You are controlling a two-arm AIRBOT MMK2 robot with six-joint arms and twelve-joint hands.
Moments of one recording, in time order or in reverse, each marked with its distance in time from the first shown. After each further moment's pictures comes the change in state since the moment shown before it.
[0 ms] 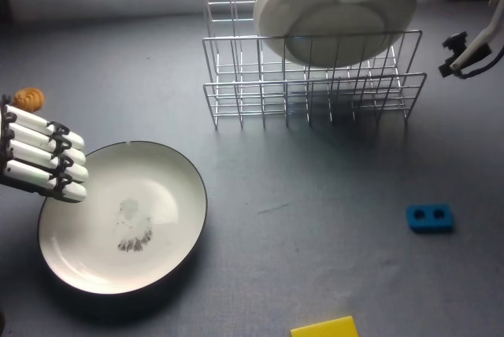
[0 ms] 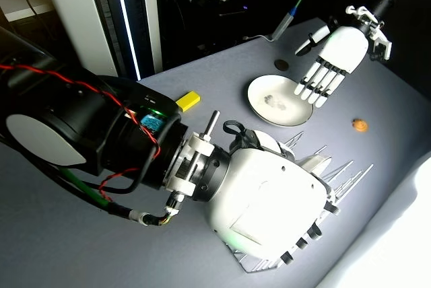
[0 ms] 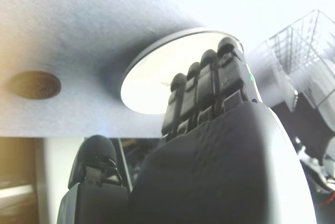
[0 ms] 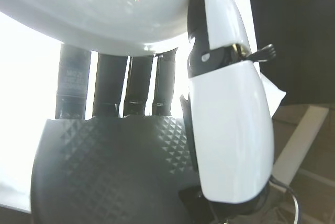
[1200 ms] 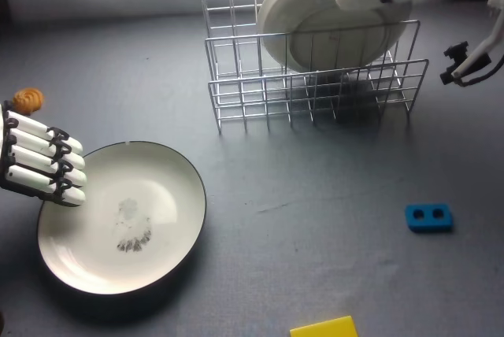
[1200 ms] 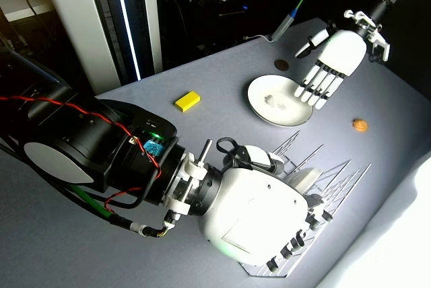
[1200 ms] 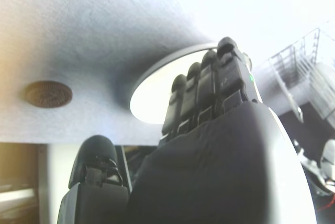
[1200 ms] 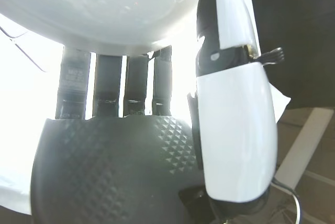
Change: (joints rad) left arm 0.029 -0.015 0.012 0.004 0.024 0.002; right arm -0.056 -0.020 0.043 0.033 0.069 -0.005
